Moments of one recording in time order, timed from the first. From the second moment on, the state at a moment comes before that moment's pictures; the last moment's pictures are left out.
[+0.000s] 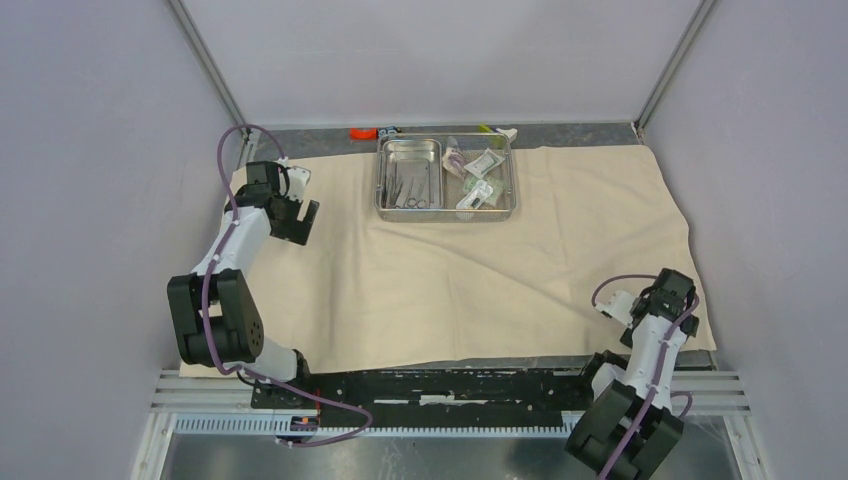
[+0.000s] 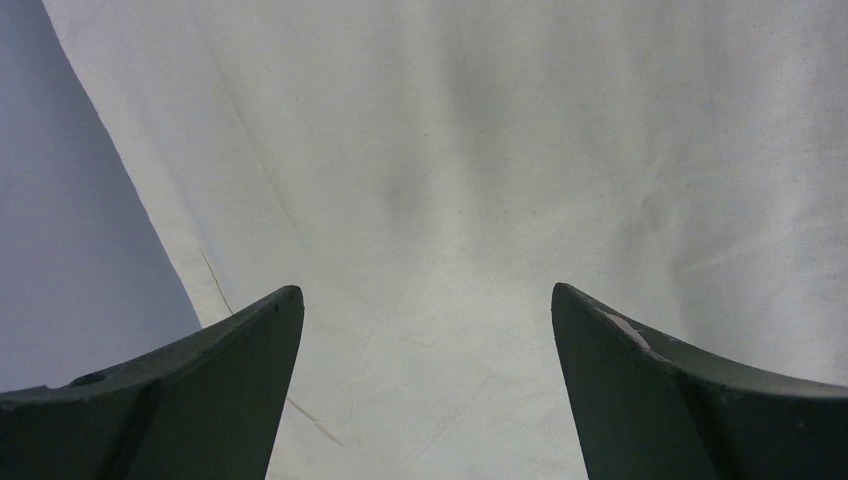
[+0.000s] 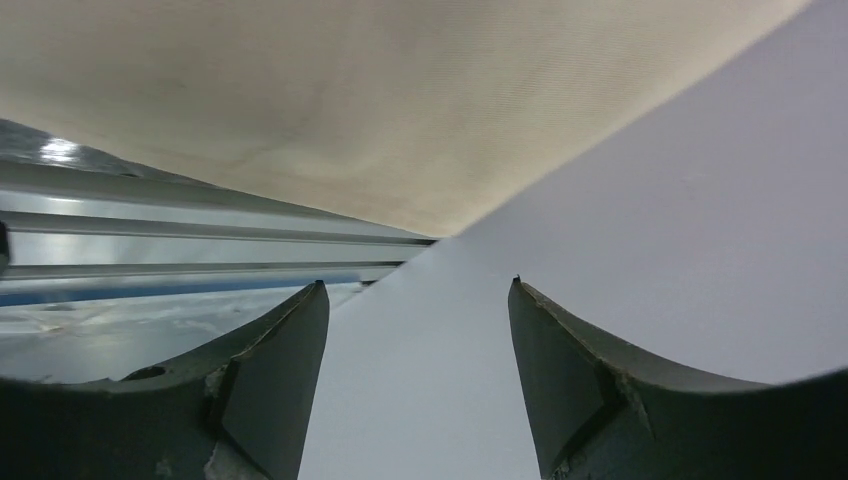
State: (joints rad) left arm 0.11 1.50 1.07 -0.57 -0.05 0.43; right arm -0.60 0.82 0.42 -0.73 0.38 -1.56
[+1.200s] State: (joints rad) left arm 0.11 1.56 1.08 -0.57 -0.05 0.43; right arm -0.78 1.04 0.44 -0.38 0.25 -1.52
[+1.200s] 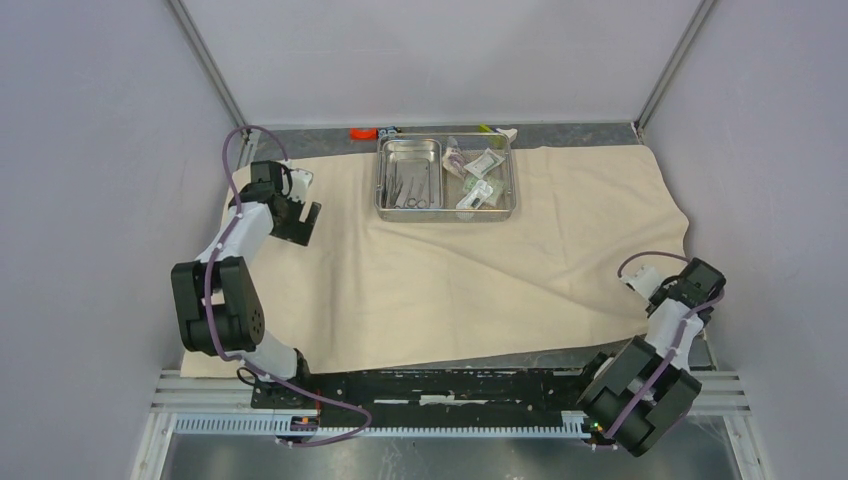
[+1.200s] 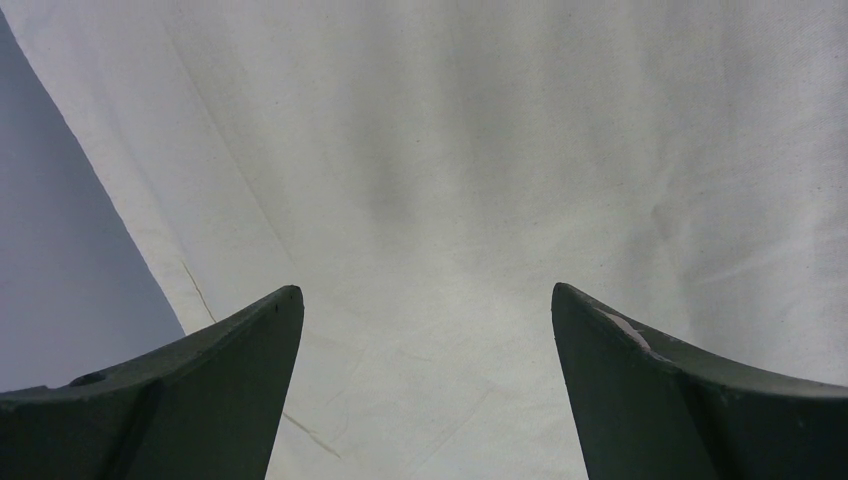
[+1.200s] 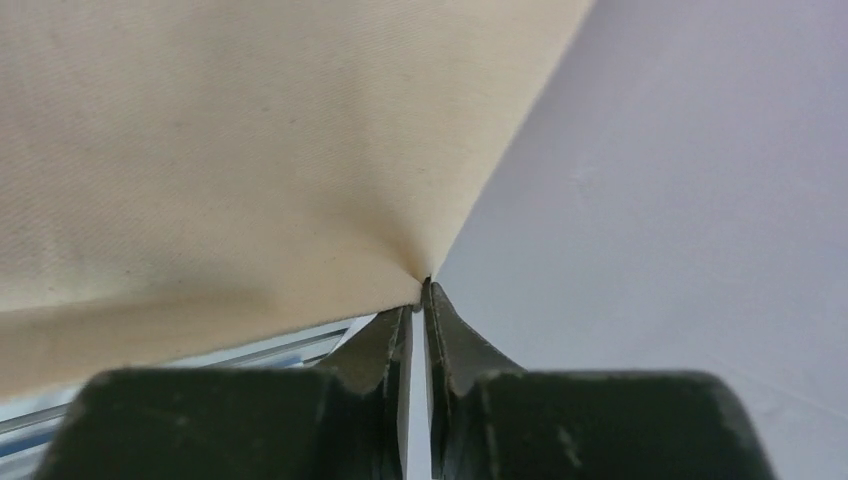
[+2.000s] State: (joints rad) left arm 0.09 1.59 1.14 -0.57 -0.06 0.43; right arm -0.14 1.14 0.60 -0.46 0.33 -1.31
